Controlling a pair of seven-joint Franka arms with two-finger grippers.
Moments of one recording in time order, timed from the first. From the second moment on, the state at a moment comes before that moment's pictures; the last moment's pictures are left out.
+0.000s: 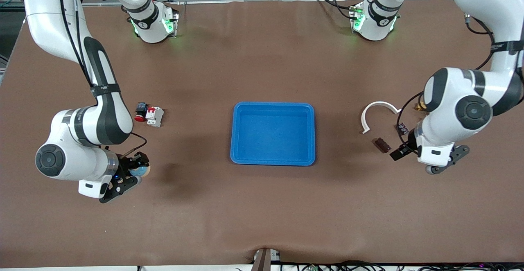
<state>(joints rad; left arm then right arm) 0.04 0.38 -0.19 -1.68 0.17 2.03 -0.73 0.11 0.72 -0.02 -1.33 0.10 1.94 -0.54</state>
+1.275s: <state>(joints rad) 0.04 0.08 -0.19 -1.54 0.10 1.59 -0.34 0.04 0.88 -0.02 -1.35 0.10 2.18 -0.96</state>
